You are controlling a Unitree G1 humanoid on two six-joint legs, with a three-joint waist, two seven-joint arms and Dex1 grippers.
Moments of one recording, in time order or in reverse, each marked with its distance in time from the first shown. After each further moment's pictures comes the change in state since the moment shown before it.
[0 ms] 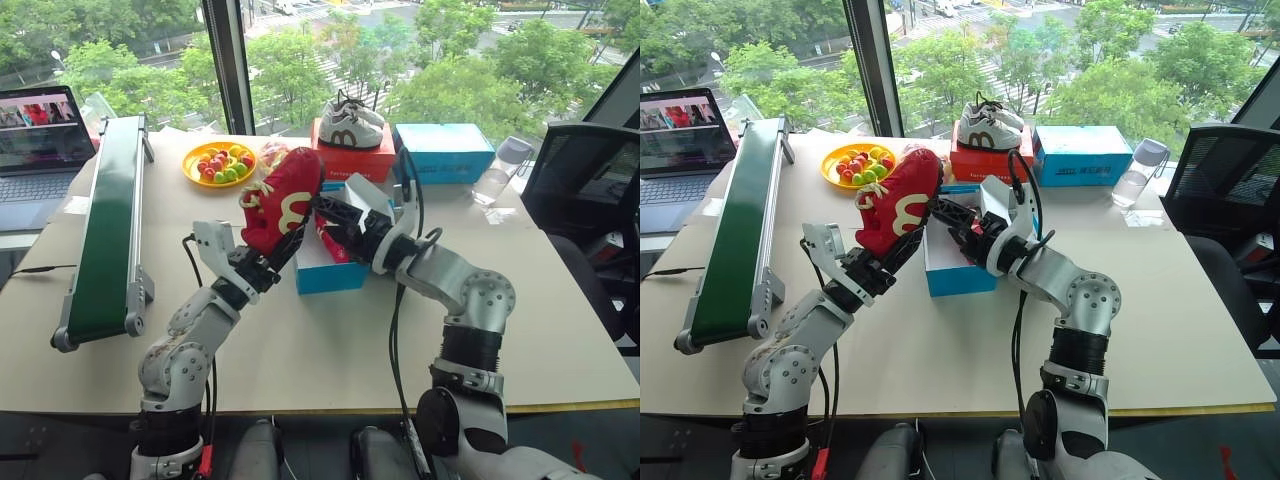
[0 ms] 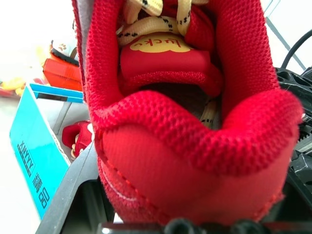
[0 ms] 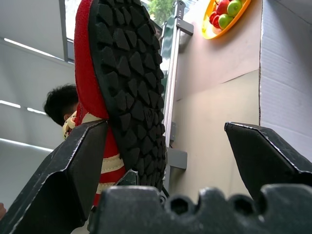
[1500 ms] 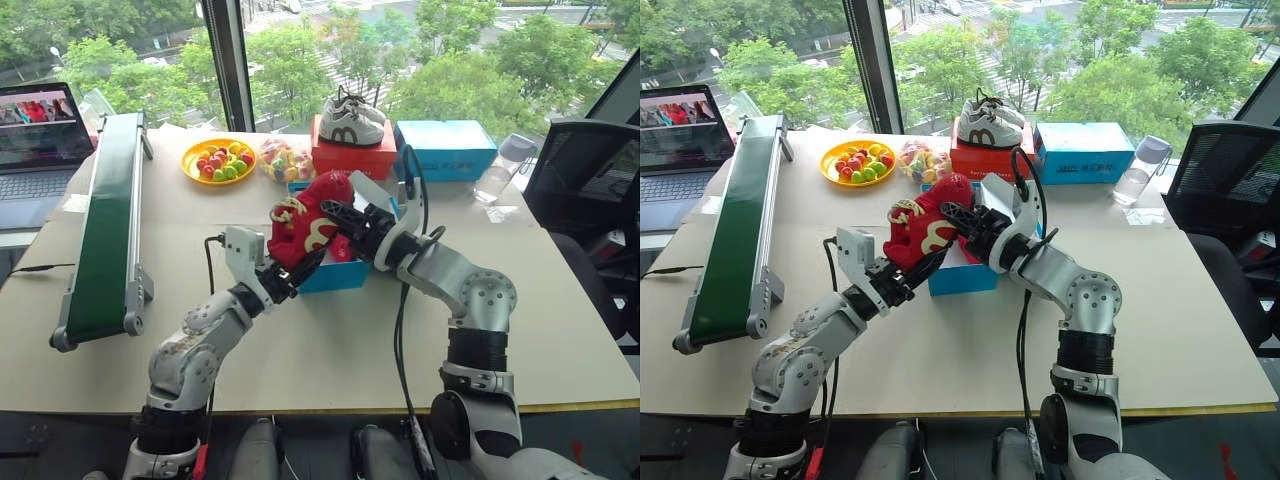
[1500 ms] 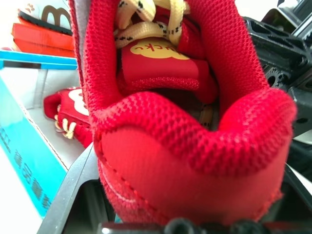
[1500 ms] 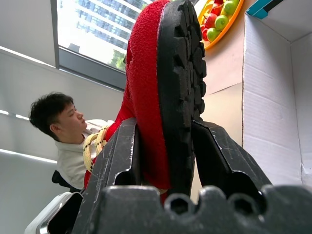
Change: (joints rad) left arm -0.004 0.078 -0.143 0.001 0.138 -0.023 -0.026; right arm 0.022 -0.086 0.112 0.006 0.036 -0.130 0.010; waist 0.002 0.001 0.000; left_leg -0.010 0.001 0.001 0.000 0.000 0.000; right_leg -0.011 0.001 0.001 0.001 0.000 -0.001
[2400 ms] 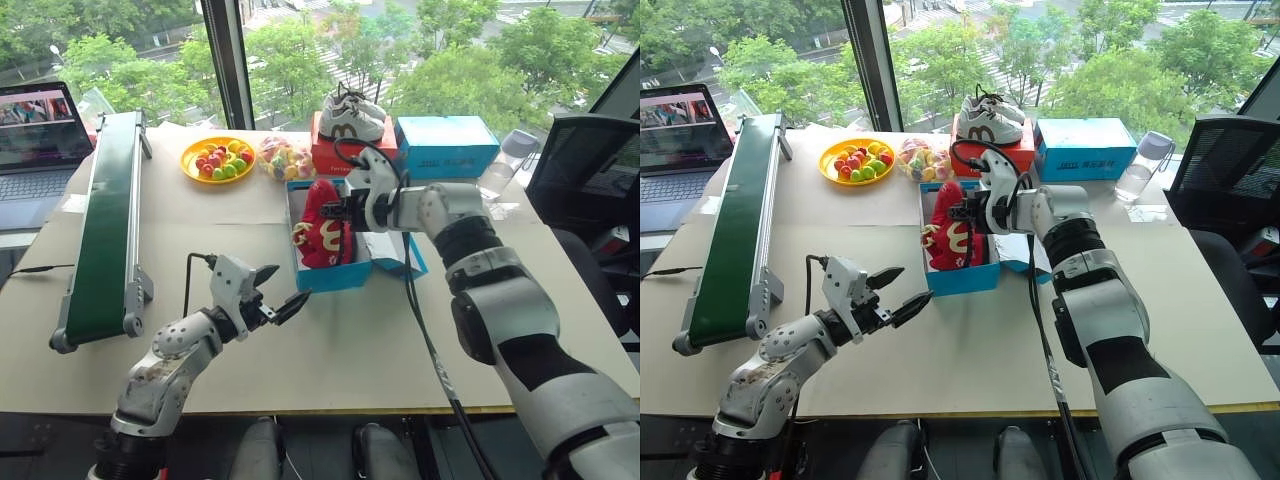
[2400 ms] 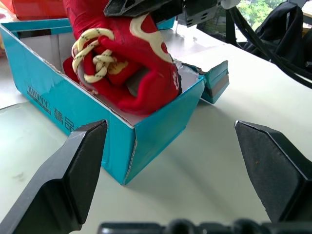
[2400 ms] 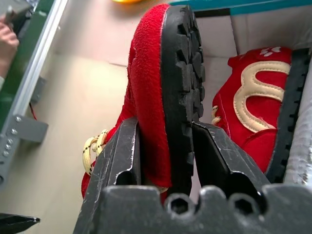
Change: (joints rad) left arm 0.163 0.179 -0.017 -0.033 0.127 -0.067 -0.163; right arm -0.628 -0.198 0.444 1.016 -0.923 -0.249 0.803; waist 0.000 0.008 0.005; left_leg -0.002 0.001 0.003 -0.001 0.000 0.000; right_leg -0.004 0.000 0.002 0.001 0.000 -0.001
